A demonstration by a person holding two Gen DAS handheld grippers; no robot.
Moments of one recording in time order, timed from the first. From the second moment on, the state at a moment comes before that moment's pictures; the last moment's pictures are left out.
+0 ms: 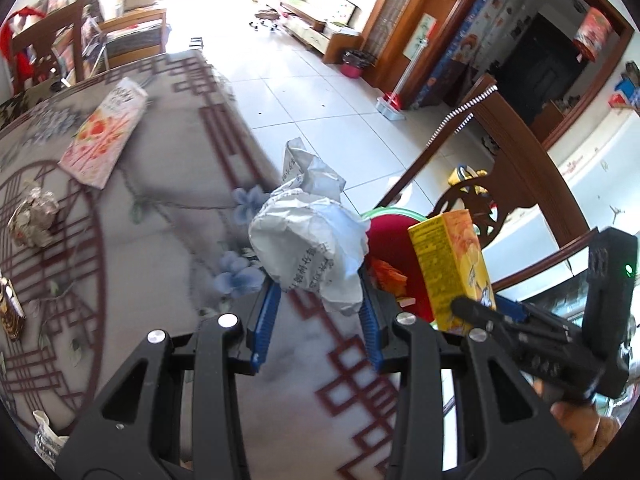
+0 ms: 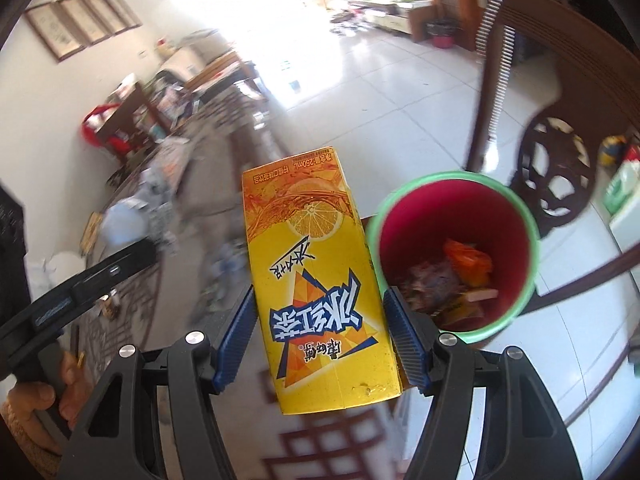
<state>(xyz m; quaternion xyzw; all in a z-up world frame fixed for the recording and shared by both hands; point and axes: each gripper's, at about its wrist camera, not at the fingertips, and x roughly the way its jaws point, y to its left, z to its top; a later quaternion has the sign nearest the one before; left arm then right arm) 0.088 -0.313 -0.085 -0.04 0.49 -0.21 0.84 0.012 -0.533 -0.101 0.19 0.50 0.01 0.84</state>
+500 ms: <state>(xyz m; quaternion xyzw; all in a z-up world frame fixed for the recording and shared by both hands) 0.114 -0.369 -0.100 0.01 0.51 -0.25 0.82 0.041 -0.616 -0.142 0.24 0.52 -0.07 0.82</state>
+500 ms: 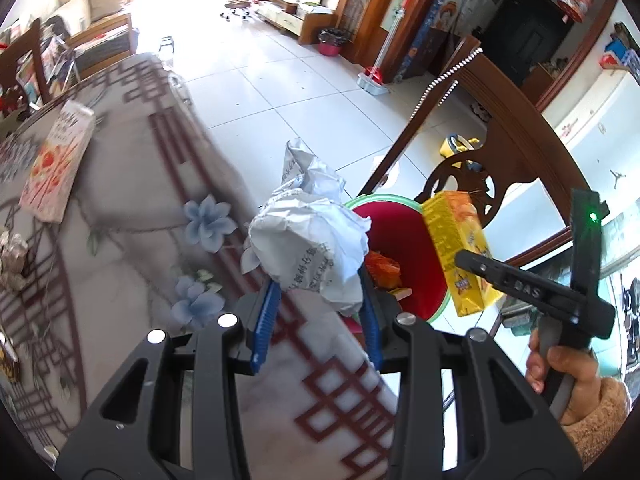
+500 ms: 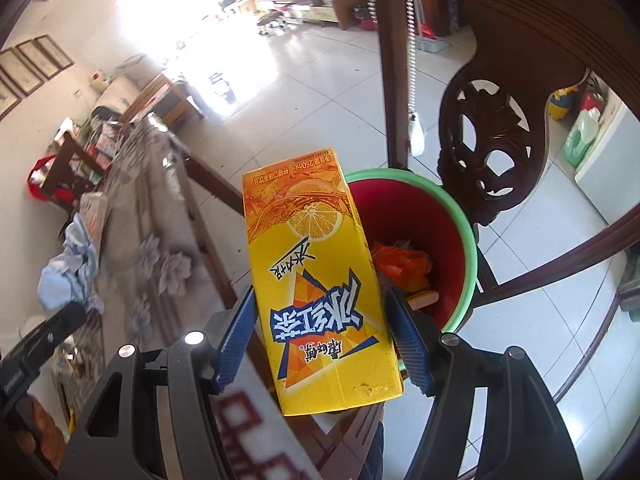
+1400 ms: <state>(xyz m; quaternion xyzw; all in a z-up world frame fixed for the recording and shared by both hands) 0.121 -0.520 -0.156 0.13 0.53 -0.38 0.75 0.001 -0.679 -0.132 0.27 0.48 -0.18 0.81</state>
